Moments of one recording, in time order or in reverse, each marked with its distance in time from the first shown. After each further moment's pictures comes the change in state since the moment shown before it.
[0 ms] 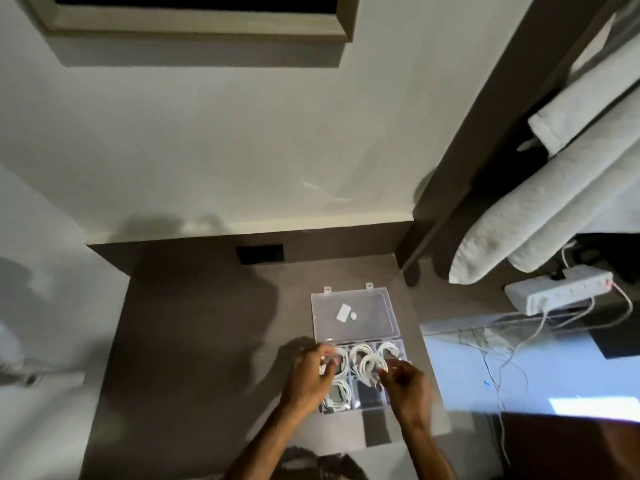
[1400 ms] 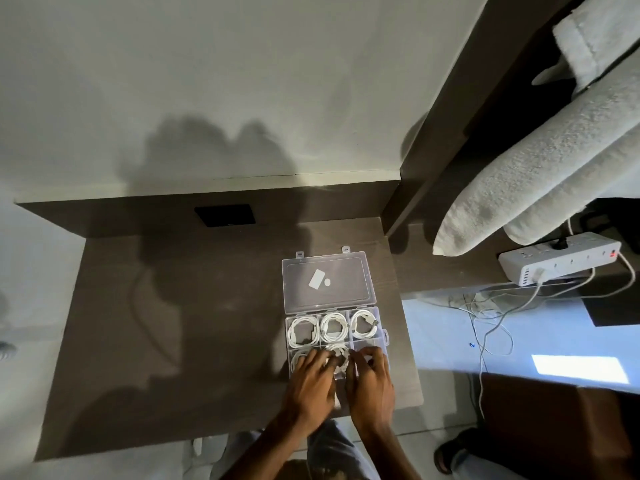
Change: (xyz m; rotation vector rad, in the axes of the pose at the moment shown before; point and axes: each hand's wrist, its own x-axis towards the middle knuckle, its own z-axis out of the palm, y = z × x) left_hand -0.024 -0.014 0.107 0.628 -0.222 0.153; right_hand -0.005 0.057 0.021 -0.461 -0.101 -0.298
